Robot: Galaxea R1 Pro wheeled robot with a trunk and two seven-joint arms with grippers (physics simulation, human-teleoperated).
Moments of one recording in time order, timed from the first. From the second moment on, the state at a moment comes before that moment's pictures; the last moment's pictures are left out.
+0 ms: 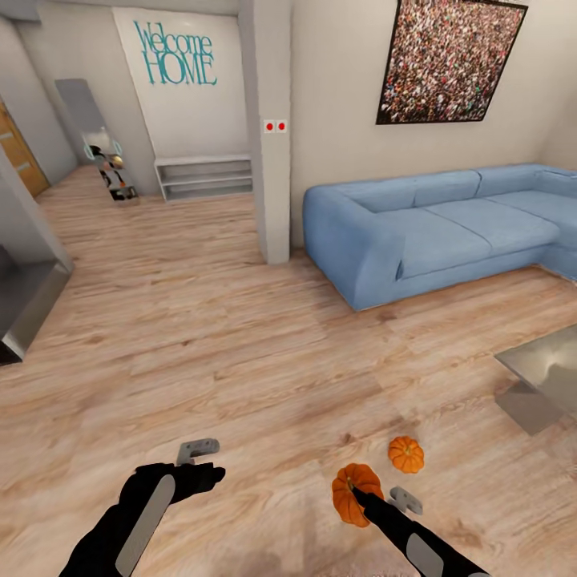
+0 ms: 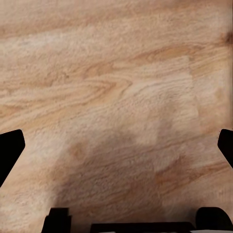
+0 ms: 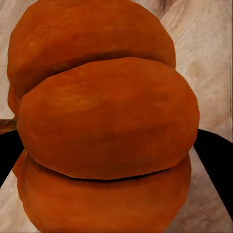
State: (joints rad) left arm -0.31 0.08 -0.16 -1.24 0.50 0.83 0.24; right arm -0.53 -0.06 0.32 -0.20 -0.89 -0.04 0.25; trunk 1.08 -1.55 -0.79
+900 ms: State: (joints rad) left arm -0.31 0.08 -0.16 -1.24 0.50 0.83 0.24; right arm -0.53 -0.05 0.32 -0.17 -0.89 -0.04 0.25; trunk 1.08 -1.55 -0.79
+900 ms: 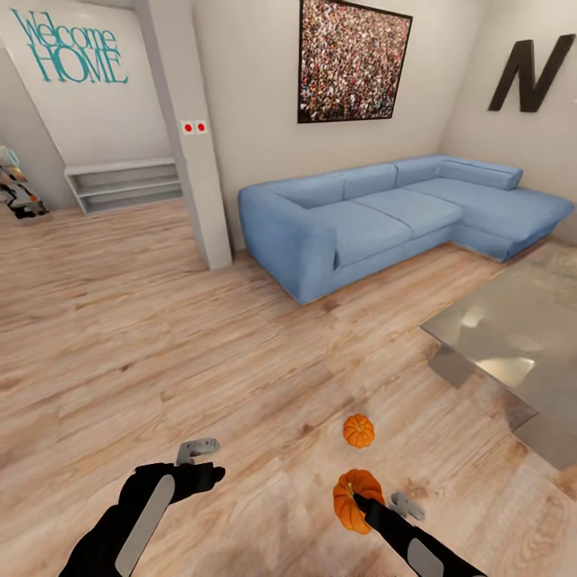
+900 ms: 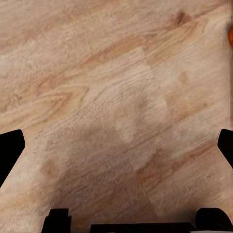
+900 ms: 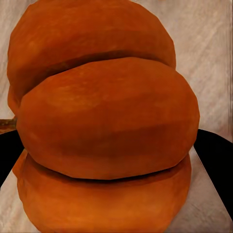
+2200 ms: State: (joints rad) left arm -0.31 0.08 -0.16 -1.24 0.50 0.83 0.24; right arm -0.53 -0.05 0.32 -0.17 -0.89 -0.04 0.25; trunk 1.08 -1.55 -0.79
